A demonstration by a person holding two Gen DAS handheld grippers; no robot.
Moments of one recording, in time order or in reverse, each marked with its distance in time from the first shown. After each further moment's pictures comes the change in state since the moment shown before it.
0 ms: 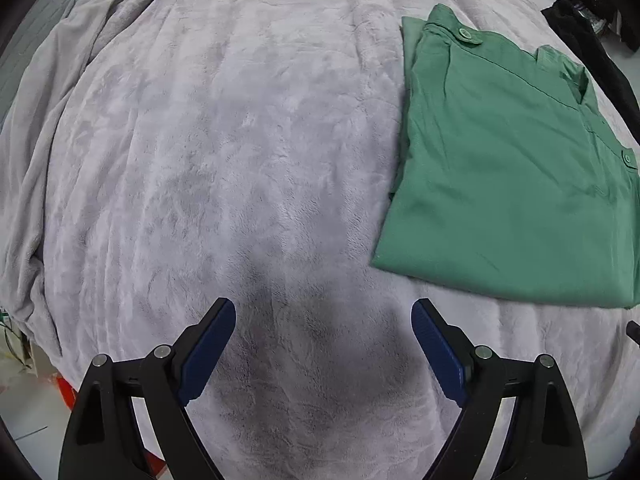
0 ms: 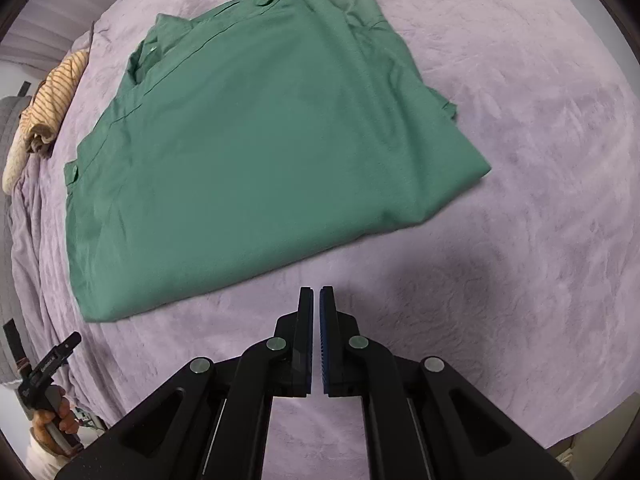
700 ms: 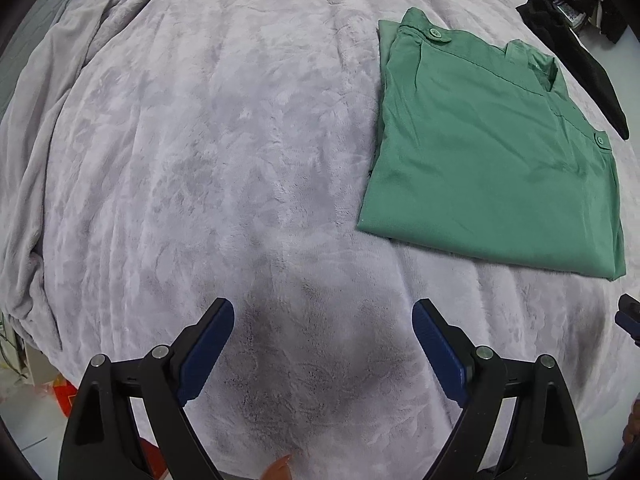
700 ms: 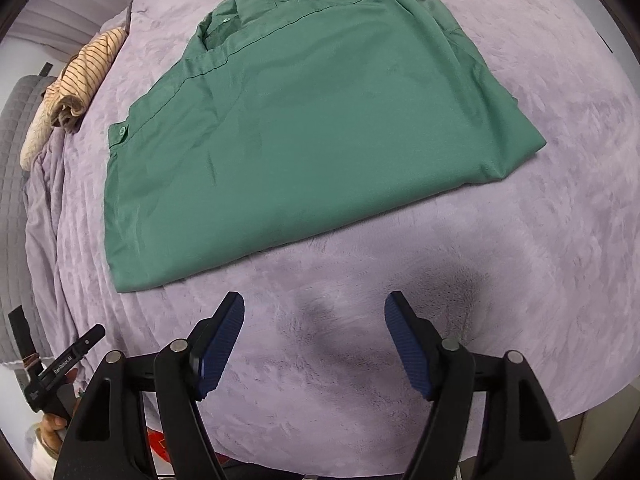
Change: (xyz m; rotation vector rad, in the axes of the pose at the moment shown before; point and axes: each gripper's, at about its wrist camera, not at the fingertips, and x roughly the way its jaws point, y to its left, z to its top) left arm -0.033 0.000 -0.022 0.036 -0.005 -0.054; right arm -0.007 0.074 -0.024 -0.045 -0.008 0.042
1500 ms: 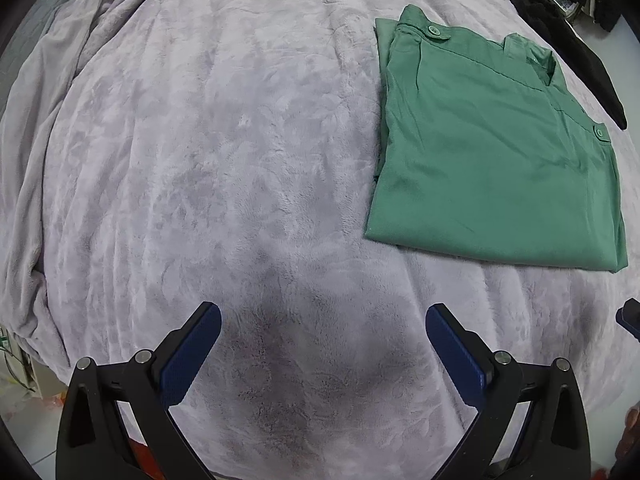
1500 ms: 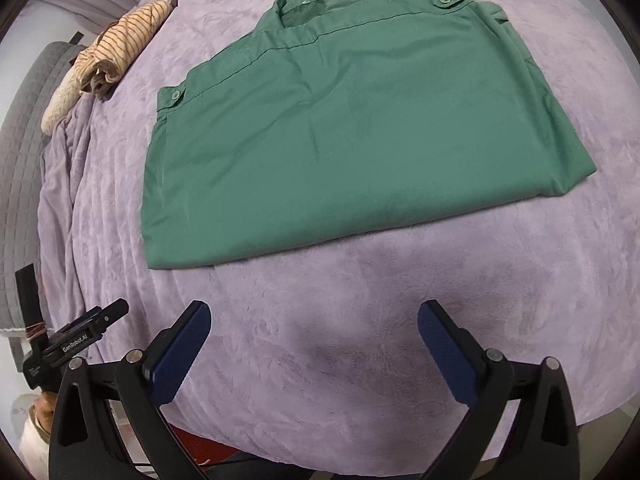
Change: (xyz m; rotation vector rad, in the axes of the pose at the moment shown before) left arm 0.017 0.013 0.016 0.041 0.004 0.004; right arm 0.010 0.071 -0.018 -0.112 0.006 0.048
